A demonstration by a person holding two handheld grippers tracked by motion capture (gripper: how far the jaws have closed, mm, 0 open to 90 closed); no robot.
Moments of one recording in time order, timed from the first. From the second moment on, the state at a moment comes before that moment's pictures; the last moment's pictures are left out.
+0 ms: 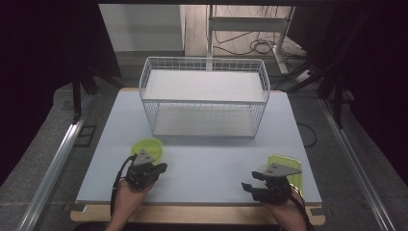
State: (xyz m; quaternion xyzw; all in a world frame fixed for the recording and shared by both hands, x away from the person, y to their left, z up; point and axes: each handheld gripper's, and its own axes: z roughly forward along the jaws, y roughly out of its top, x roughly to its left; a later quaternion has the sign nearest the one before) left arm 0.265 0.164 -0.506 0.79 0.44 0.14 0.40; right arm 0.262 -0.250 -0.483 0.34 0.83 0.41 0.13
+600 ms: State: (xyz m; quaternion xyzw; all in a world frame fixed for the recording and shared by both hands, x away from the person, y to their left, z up) left arm 0.249 0.117 -0.529 0.83 0.36 0.13 0.40; right arm 0.266 -0.308 -0.461 0.39 0.81 0.39 0.18
